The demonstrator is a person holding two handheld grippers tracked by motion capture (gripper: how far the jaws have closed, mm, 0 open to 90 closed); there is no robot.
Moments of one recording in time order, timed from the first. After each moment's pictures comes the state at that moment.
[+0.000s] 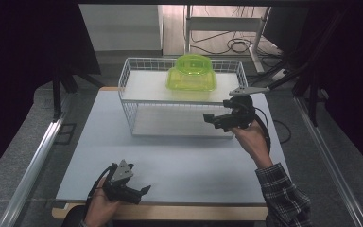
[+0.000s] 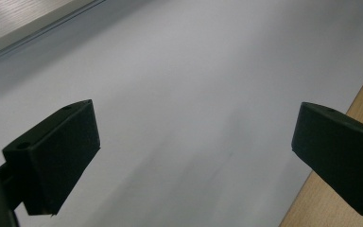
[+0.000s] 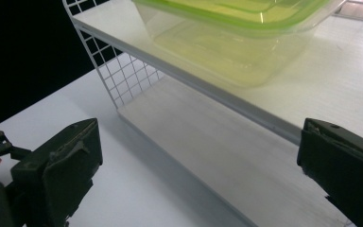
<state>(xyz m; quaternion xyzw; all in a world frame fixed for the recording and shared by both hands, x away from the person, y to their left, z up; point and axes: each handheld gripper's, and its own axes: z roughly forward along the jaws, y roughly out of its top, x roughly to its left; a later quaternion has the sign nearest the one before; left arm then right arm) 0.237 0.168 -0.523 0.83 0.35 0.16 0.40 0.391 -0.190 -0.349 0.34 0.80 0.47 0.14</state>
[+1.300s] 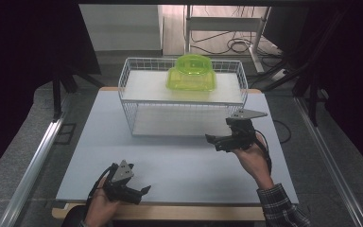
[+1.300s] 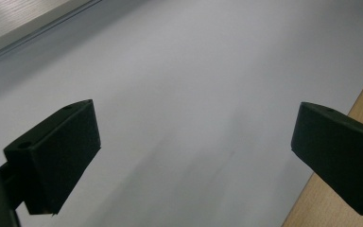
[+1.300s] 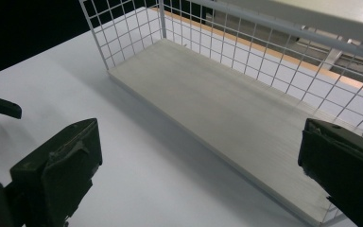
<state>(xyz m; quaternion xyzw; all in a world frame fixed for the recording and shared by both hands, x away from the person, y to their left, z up) 0.237 0.168 -0.524 0.84 0.35 0.16 0.39 0.357 -0.200 -0.394 0.33 0.81 0.45 0.17</state>
